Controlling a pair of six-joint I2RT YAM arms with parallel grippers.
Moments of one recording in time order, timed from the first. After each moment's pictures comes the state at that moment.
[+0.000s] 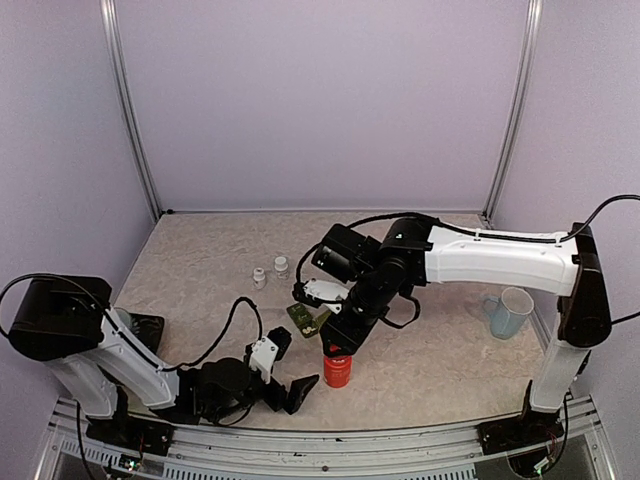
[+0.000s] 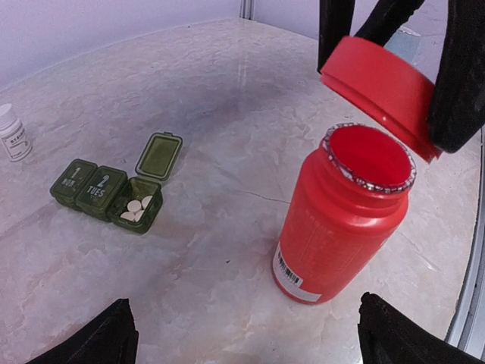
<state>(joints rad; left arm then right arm) -1.36 1.70 0.37 0.96 -0.50 -0.26 1.11 1.78 1.55 -0.94 -0.11 0.11</state>
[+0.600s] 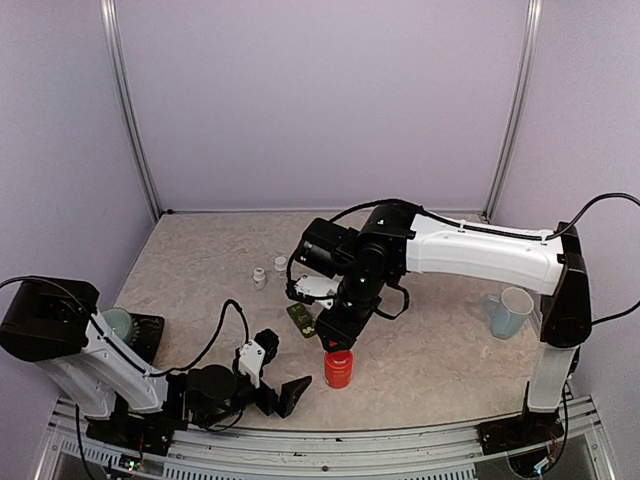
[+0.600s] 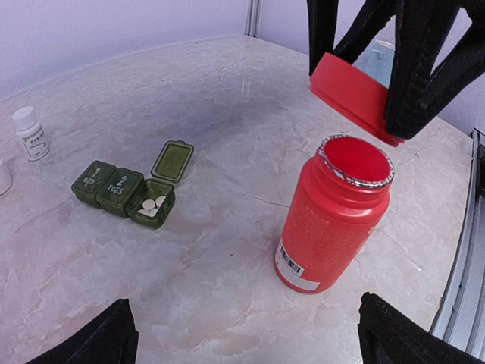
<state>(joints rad) -1.41 1.62 0.28 1.01 -0.58 -0.28 1.15 1.91 1.77 -1.17 -0.02 0.08</state>
